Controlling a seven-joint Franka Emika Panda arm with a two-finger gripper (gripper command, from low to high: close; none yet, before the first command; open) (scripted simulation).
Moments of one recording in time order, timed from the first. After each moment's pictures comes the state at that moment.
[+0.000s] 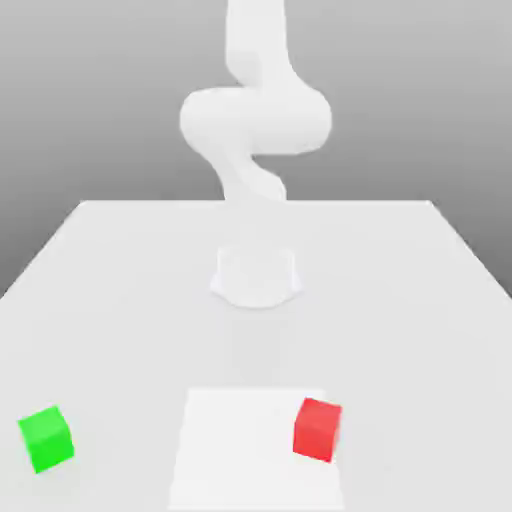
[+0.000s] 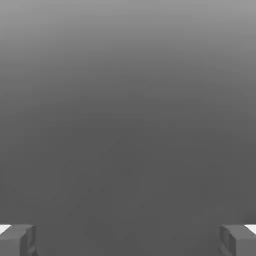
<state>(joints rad) -0.01 -0.71 0.02 -2.34 0.01 2.35 0.85</state>
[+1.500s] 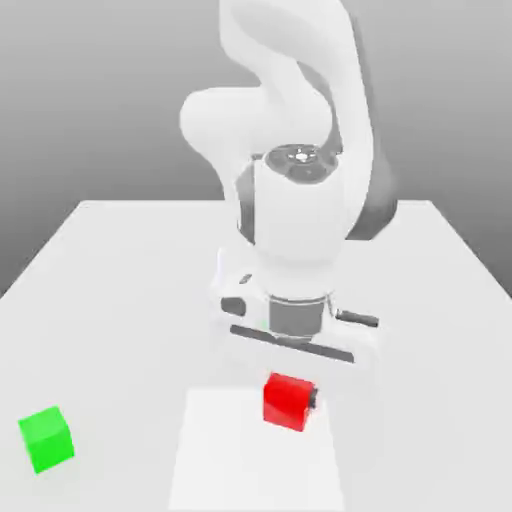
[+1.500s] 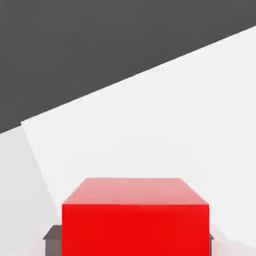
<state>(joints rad) -0.12 0.09 0.08 -2.62 -0.01 2.71 1.17</state>
